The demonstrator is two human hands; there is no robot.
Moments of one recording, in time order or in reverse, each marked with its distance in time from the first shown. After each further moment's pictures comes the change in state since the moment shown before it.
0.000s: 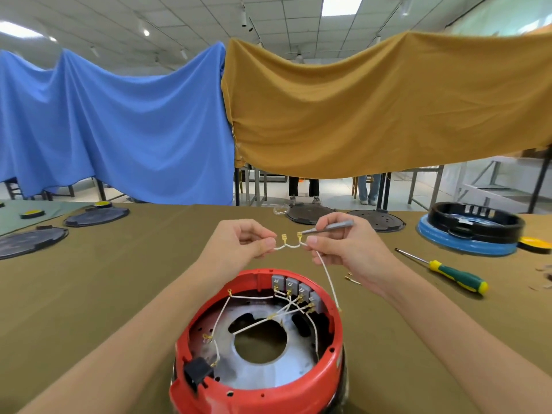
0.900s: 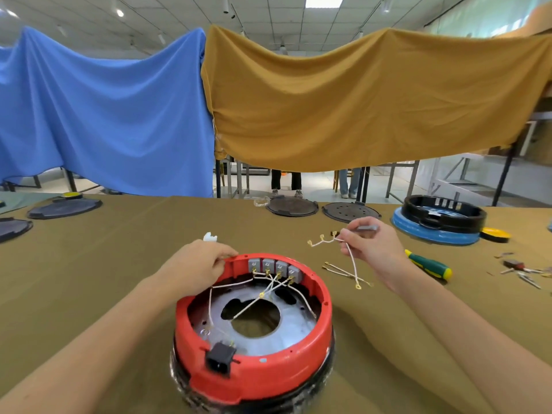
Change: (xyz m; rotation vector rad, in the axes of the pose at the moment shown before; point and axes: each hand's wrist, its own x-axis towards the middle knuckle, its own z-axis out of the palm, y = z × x) left_hand -0.005 -0.032 -0.019 1.040 -0.242 0.006; right_hand -0.003 0.035 -0.079 -0.120 0.386 0.083
